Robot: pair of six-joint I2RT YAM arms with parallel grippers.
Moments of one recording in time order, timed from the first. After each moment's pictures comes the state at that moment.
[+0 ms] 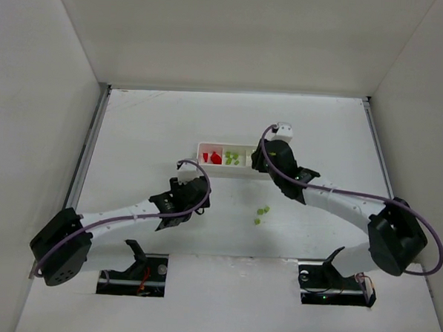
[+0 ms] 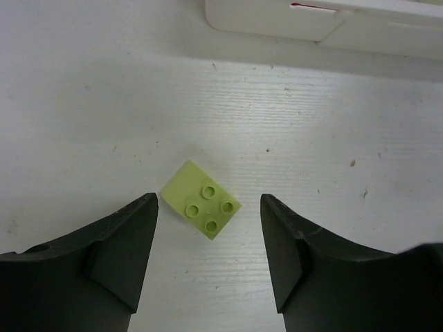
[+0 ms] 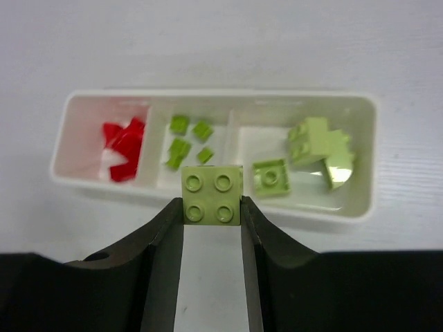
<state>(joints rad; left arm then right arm) -0.90 1.16 0.53 -0.22 -0.59 -0.76 0.73 1.41 0.86 0.06 0.41 0.53</state>
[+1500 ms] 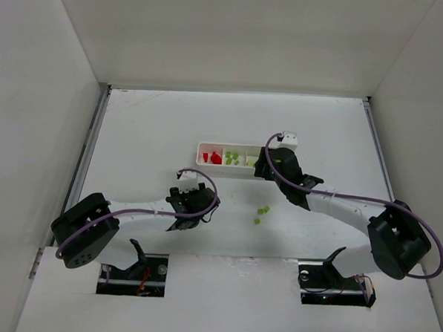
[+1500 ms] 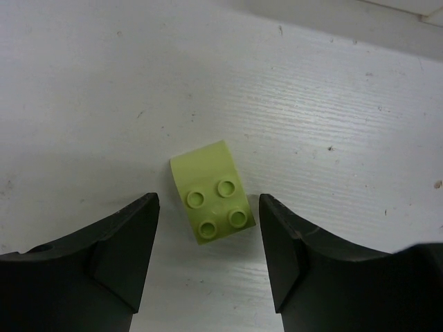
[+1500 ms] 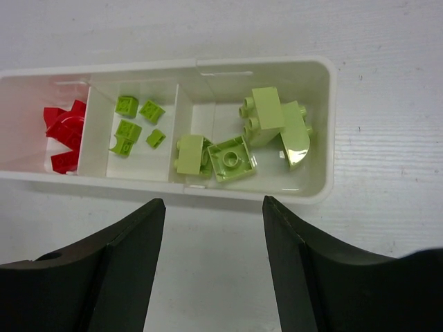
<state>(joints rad) -0.97 1.35 0.52 -0.25 -0.73 -0.99 0.68 1.40 0.76 0.09 0.40 0.52</state>
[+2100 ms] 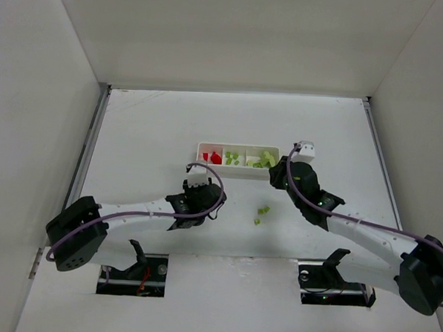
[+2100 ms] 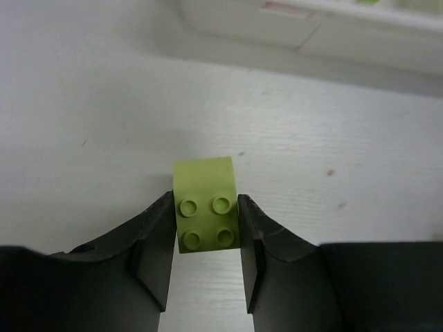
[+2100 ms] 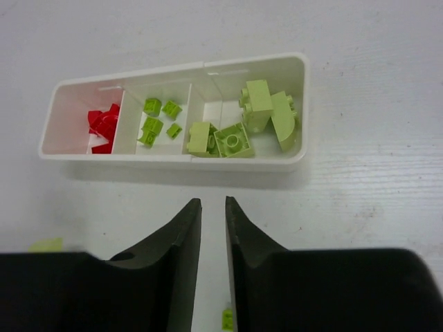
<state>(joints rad) -1.02 1.31 0.59 -0.23 -0.74 -0.92 0.70 1.12 0.60 0.09 0.42 0.55</state>
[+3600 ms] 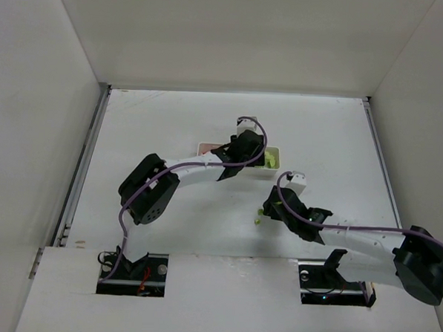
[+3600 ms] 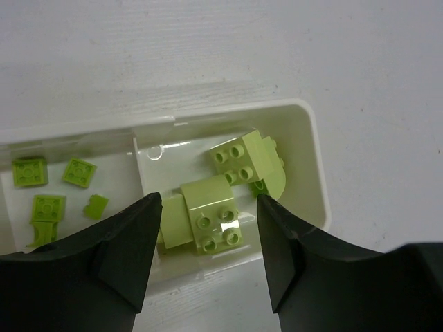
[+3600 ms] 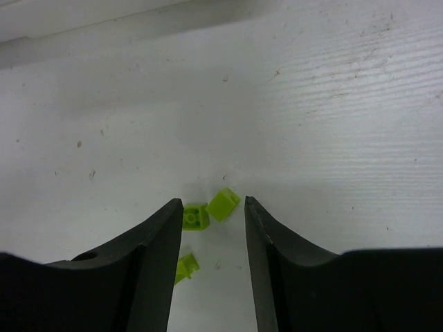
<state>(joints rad) -0.84 1.94 1.32 0.00 -0.30 -0.64 0.90 1.14 0.44 -0.10 0.50 0.89</state>
